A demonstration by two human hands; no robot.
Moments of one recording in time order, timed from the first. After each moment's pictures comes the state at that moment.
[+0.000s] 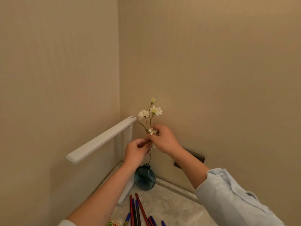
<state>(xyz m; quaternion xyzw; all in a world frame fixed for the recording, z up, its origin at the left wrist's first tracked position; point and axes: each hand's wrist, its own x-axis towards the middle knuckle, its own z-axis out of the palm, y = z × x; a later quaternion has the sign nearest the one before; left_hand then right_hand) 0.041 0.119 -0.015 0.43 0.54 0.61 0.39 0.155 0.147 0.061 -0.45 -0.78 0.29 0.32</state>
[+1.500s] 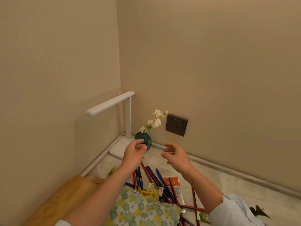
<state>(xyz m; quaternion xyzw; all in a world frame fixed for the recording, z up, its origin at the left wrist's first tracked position) 0.088 -0.035 -0.055 0.44 0.63 0.52 0.37 0.261 -0.014 -0.033 -0.55 -0.63 0.44 0.32</state>
